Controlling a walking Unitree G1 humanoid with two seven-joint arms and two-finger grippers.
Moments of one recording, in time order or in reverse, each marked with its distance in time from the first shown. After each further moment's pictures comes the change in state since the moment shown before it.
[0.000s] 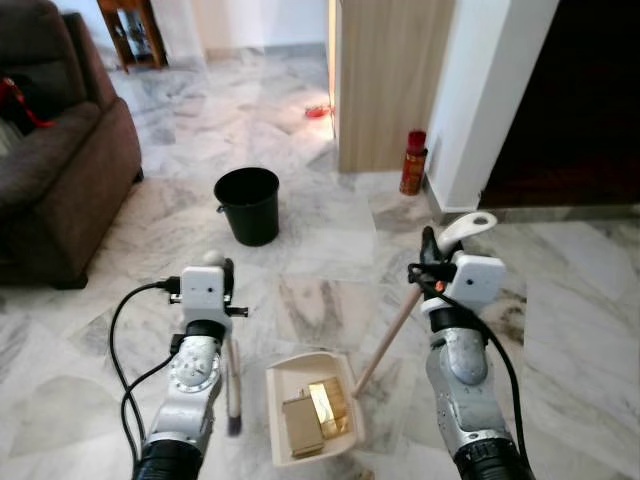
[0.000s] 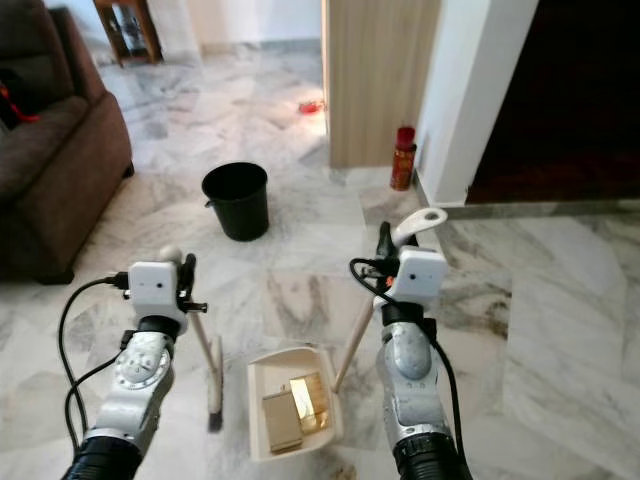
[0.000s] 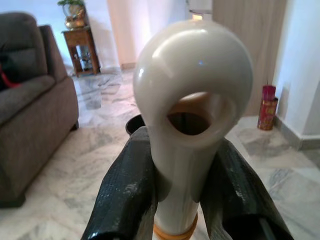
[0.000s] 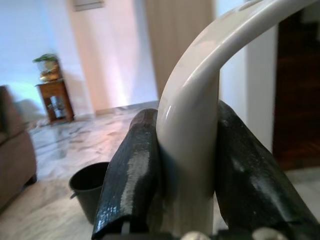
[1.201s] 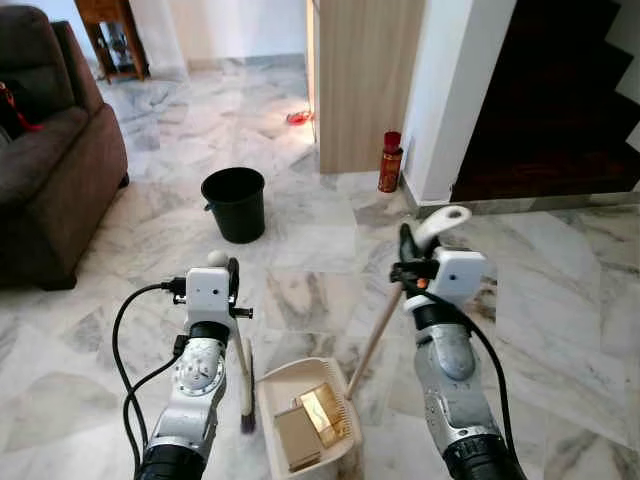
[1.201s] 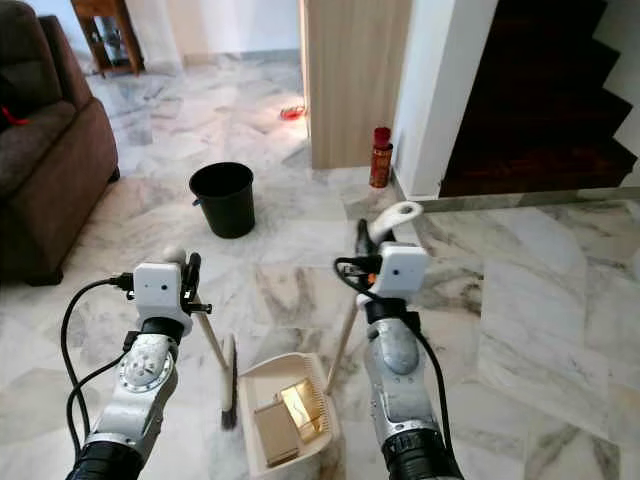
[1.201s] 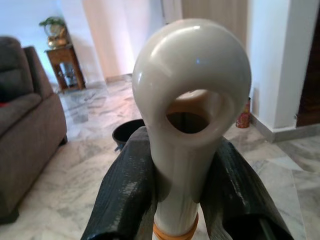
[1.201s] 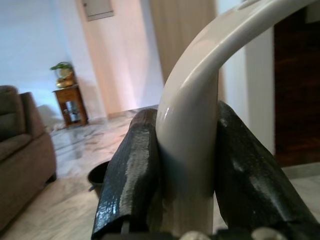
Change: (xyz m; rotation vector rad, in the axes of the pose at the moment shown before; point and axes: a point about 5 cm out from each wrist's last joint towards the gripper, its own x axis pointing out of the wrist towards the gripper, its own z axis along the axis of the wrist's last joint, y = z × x) left arm -0.002 -0.007 0.005 0.043 -0.024 -0.024; right arm 0.002 0.014 0.002 0.056 0.012 0.094
